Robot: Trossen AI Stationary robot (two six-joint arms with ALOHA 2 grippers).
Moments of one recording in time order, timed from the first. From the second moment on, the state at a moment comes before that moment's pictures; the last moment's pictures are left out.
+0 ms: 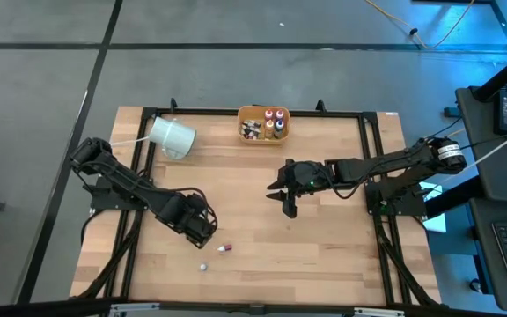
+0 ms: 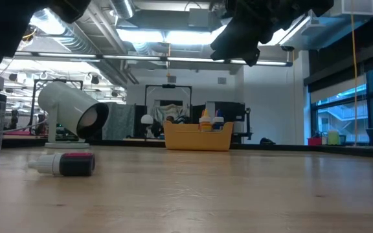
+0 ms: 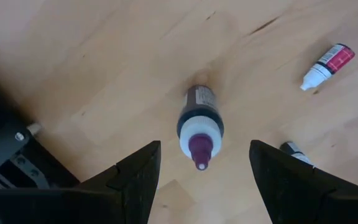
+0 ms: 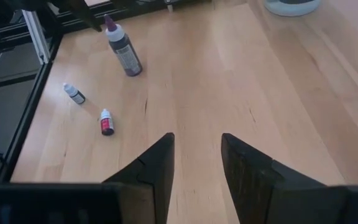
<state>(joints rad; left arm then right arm) -0.50 1.56 1.26 -1.25 -0.01 -1.46 0.11 1.43 0.93 -0.07 0.05 0.28</state>
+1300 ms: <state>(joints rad) -0.49 1.68 1.28 -1.23 0.02 -1.35 0.11 1.43 0.93 -0.08 0.05 0.23</state>
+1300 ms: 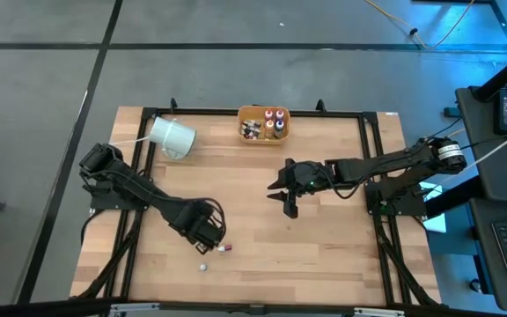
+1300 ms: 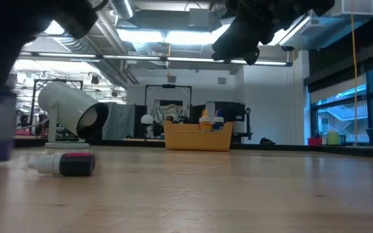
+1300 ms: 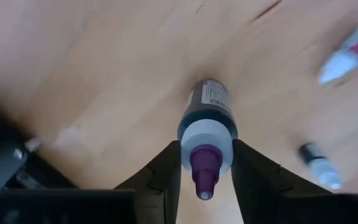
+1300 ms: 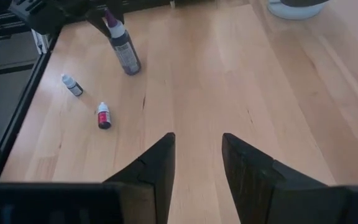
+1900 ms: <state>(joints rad) -0.08 1.64 1.59 -1.09 -0.14 -0.55 0.06 1.07 0.93 -0.24 0.07 0.22</state>
